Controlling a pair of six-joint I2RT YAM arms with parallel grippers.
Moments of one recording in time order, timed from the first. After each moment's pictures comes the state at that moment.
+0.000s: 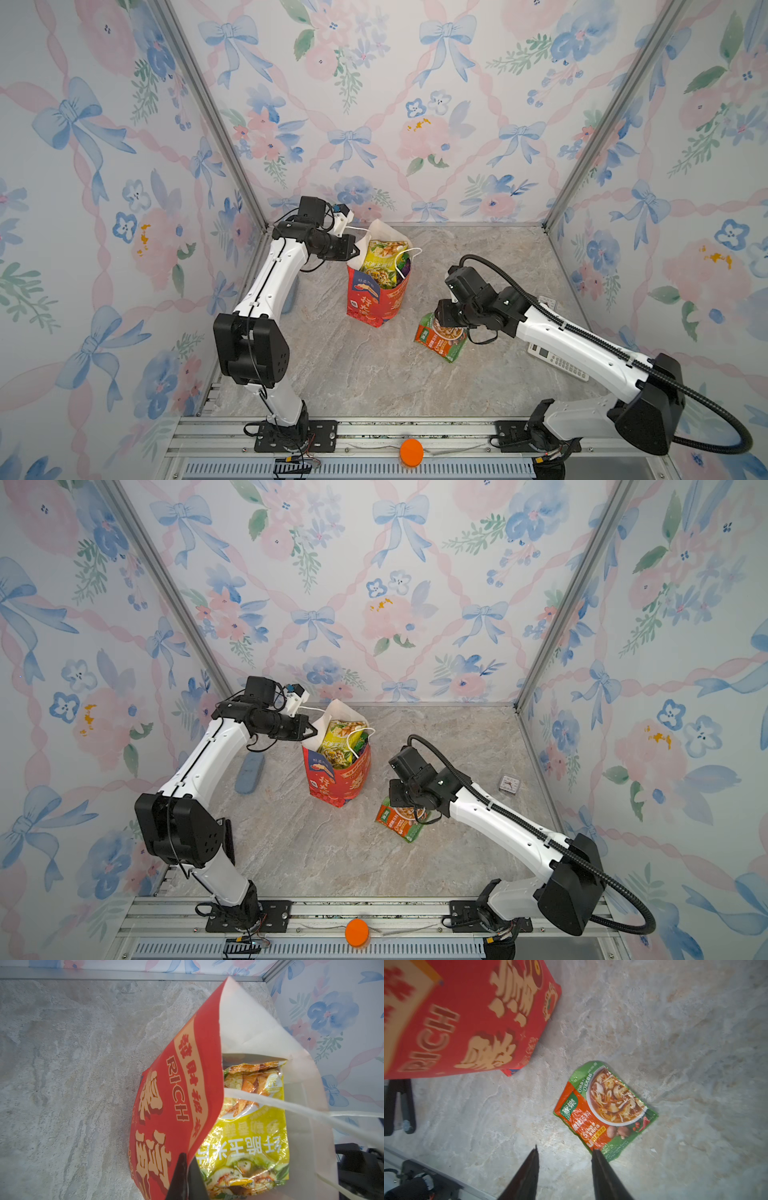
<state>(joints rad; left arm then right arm) -0.14 1.71 1.67 -0.92 0.53 -0.03 0.79 1.37 1.13 -0.81 0.10 0.64</state>
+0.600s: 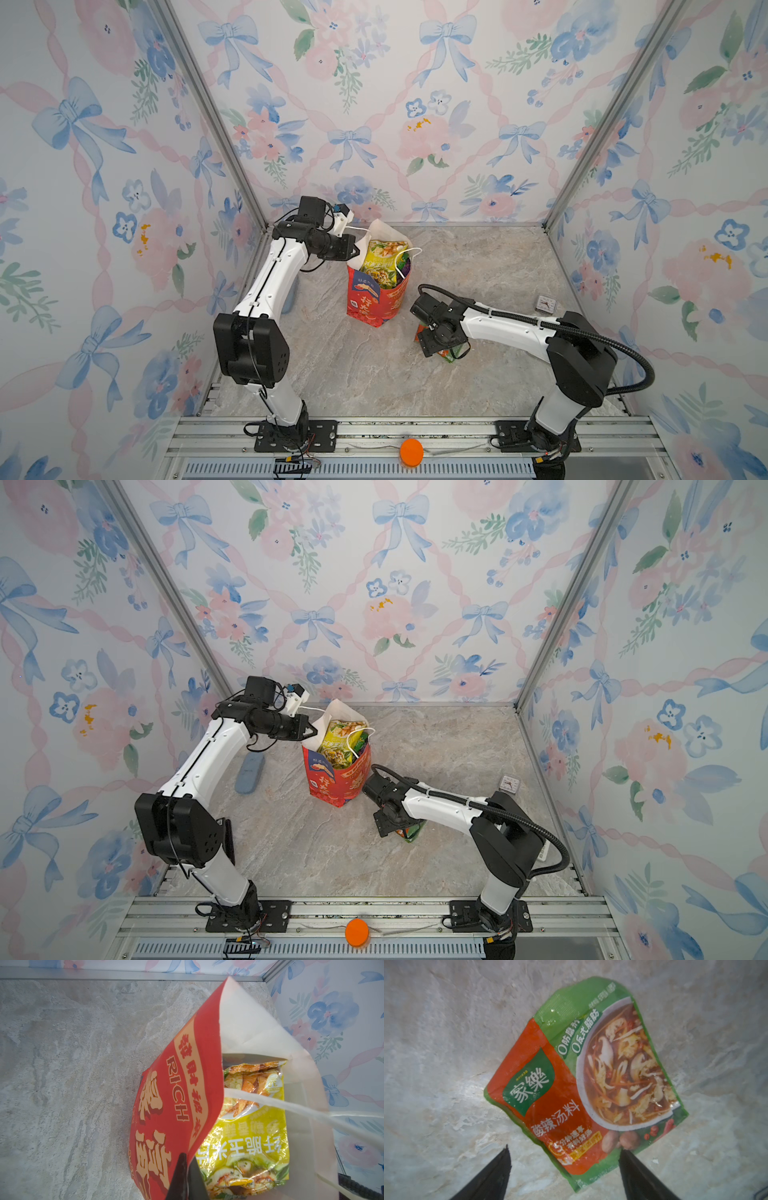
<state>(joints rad) -0.14 1.71 1.67 -0.92 0.53 -0.03 0.89 1.72 1.13 -0.83 0.19 0.48</state>
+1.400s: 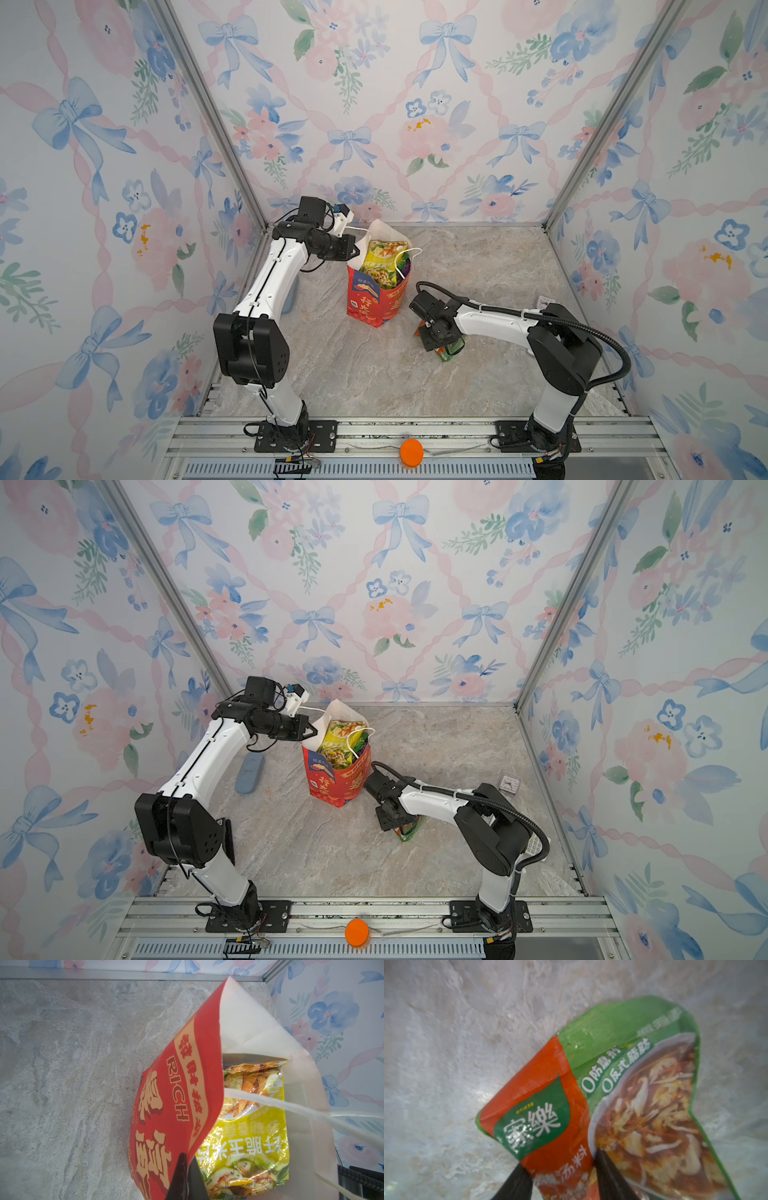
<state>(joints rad) -0.14 1.71 1.67 -0.92 0.53 -0.03 0.83 1.80 1.11 -0.68 0.12 0.50</state>
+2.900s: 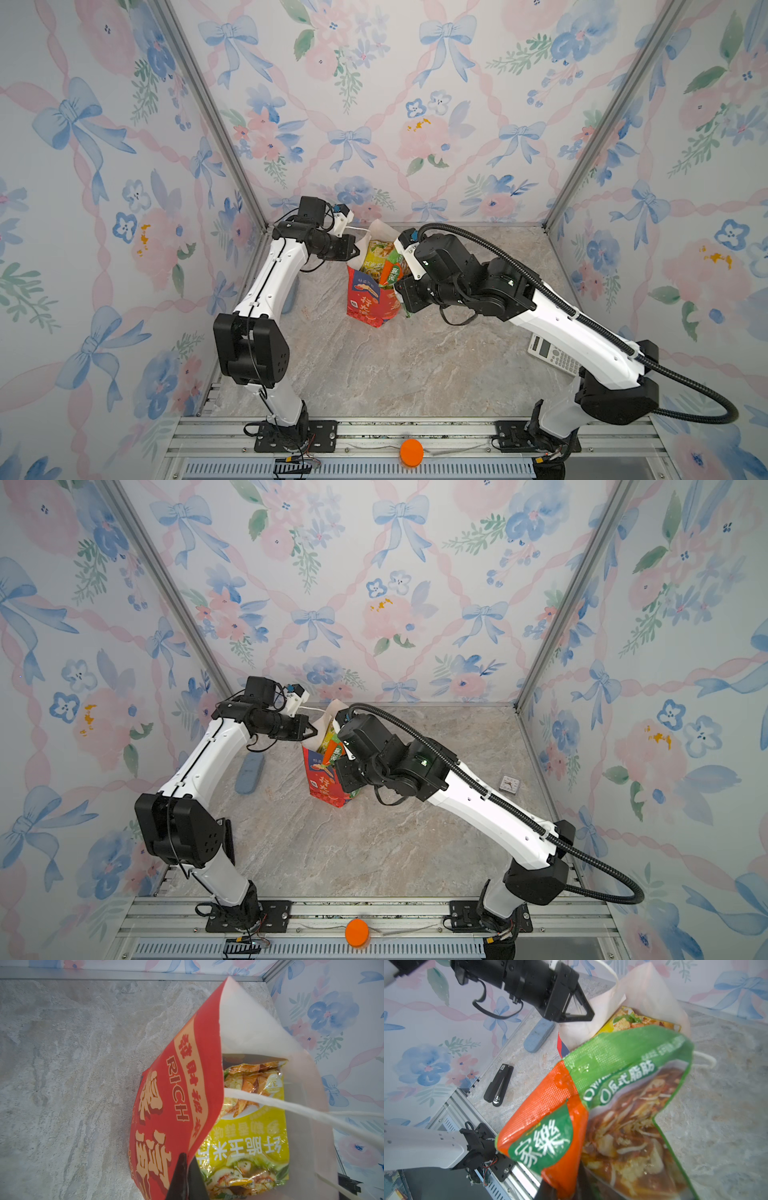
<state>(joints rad) -0.14 1.71 1.67 -0.92 0.53 -0.03 1.07 1.63 1.99 -1.07 0.15 0.43</state>
